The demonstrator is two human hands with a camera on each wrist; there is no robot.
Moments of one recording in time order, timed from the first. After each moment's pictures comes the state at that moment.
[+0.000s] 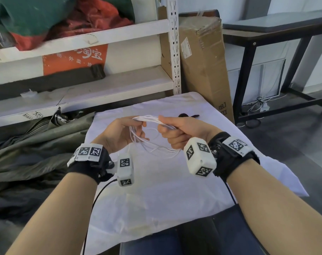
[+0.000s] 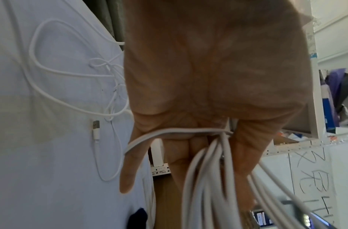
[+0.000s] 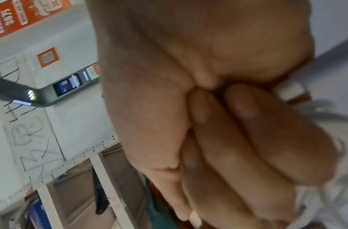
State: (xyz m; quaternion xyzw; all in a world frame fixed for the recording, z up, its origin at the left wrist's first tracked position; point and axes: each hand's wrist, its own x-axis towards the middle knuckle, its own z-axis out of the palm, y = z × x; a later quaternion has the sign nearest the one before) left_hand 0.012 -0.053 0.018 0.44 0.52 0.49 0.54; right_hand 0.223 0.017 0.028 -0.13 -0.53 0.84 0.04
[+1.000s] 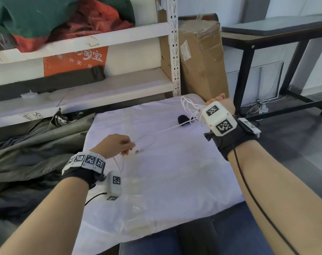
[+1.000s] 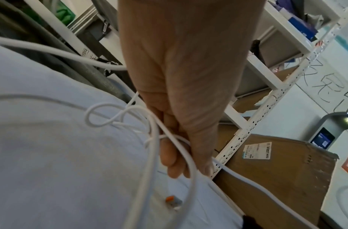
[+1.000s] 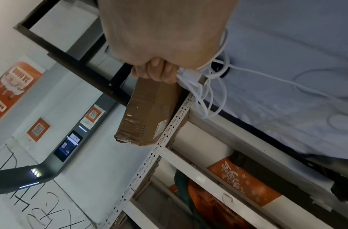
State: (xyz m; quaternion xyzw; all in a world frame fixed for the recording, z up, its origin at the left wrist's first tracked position) left_hand -0.029 -0.065 -0.022 0.60 0.77 0.14 0.18; right_hand 0.246 0.106 0.018 -0.21 -0.09 0.74 0.63
